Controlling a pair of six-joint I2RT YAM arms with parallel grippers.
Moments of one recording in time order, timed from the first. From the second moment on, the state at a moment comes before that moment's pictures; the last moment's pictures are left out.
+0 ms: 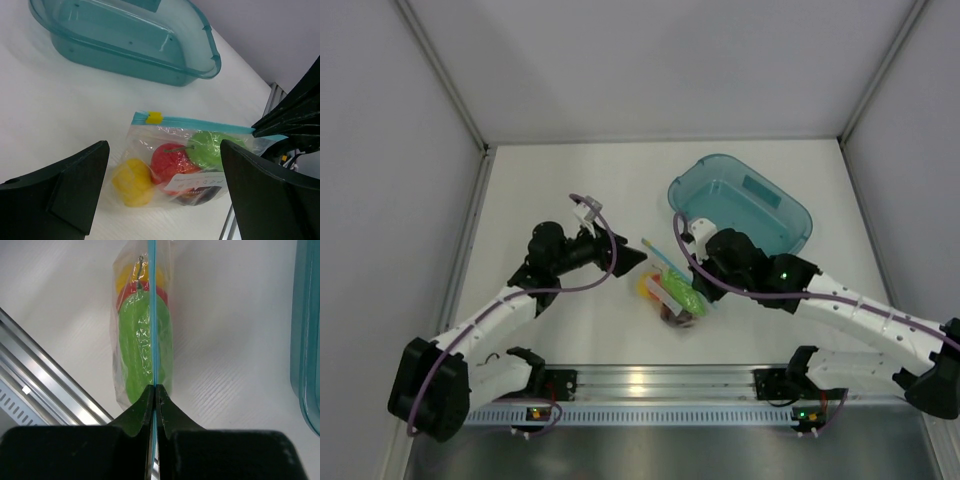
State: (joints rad) left arm -0.43 1.06 0.54 0.38 0.60 -0.42; right arm 0.96 1.07 0.96 -0.66 0.09 0.20
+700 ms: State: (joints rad) left arm -0.47 1.35 0.55 0.61 0.83 -0.26; right arm 0.97 0.96 0.92 -0.66 0.06 0.16
